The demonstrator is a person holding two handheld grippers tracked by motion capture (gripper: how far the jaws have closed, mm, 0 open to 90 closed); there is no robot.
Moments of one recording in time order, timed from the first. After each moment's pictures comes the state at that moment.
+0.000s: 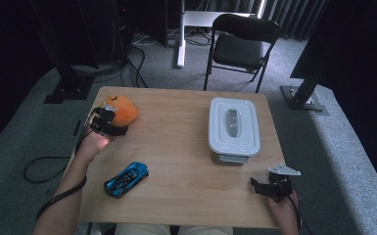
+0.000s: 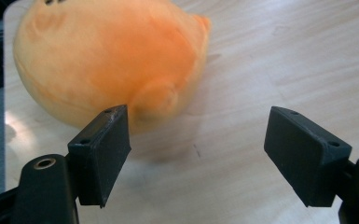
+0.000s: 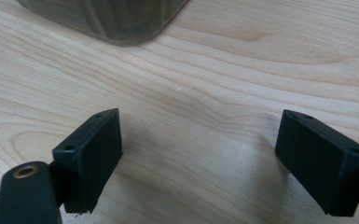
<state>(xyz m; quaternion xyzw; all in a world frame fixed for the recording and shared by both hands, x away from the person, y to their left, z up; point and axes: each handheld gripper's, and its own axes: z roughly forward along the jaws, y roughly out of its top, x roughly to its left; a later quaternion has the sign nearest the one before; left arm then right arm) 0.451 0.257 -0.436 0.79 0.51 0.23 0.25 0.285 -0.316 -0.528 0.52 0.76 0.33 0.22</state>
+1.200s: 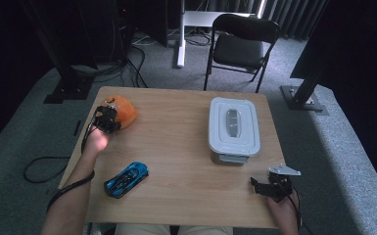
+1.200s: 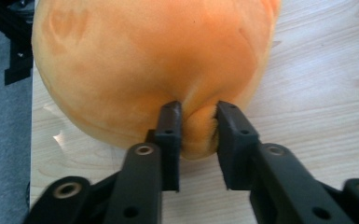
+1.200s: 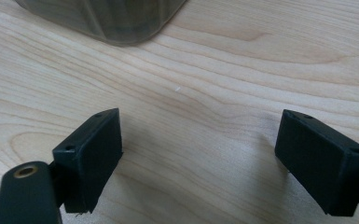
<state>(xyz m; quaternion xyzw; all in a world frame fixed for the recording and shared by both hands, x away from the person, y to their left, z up) 0.472 0.259 -0.457 0.78 0.54 0.26 0.20 0.285 -0.316 -0.528 0.52 0.75 0.33 0.22</state>
